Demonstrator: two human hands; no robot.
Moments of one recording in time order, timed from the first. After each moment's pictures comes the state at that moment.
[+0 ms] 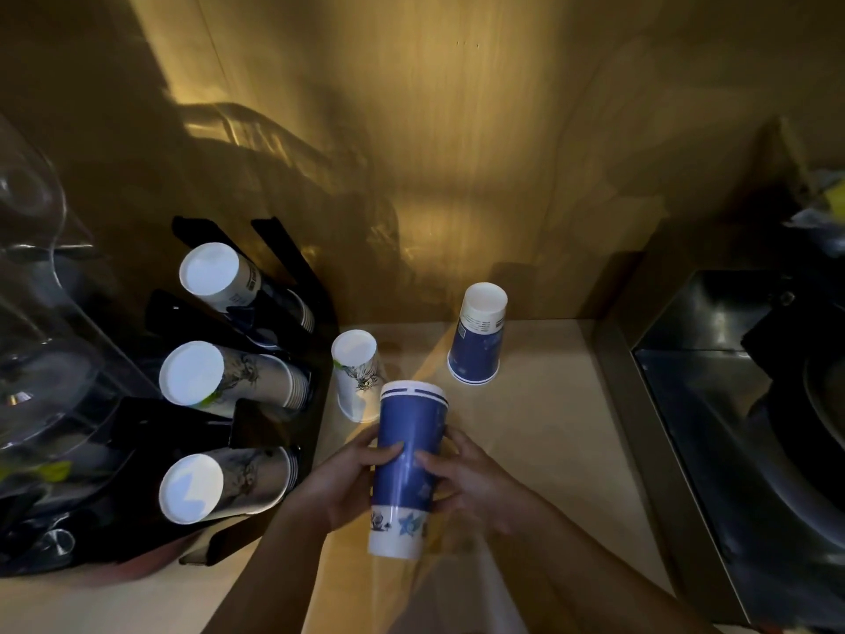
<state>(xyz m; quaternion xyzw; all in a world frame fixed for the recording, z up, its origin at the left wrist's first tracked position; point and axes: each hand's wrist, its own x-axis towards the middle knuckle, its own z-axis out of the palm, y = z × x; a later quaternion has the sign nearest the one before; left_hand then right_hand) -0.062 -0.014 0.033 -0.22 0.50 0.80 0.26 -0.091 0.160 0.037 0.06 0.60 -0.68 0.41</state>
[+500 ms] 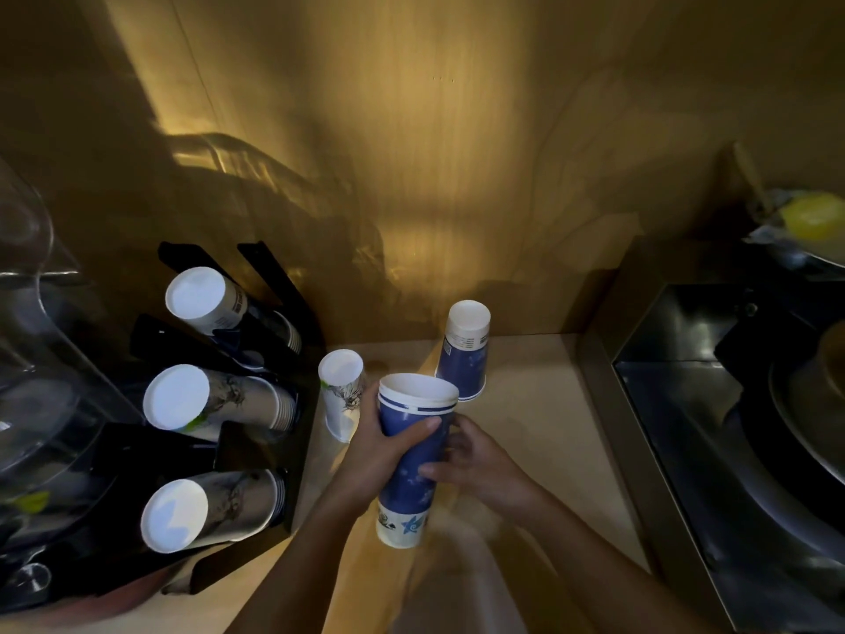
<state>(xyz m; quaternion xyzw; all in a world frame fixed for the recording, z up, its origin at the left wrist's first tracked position) -0.086 0.027 0.070 -0.09 0.69 0.72 0.01 -0.109 0.181 0.057 -0.08 0.65 -0.70 0.29</state>
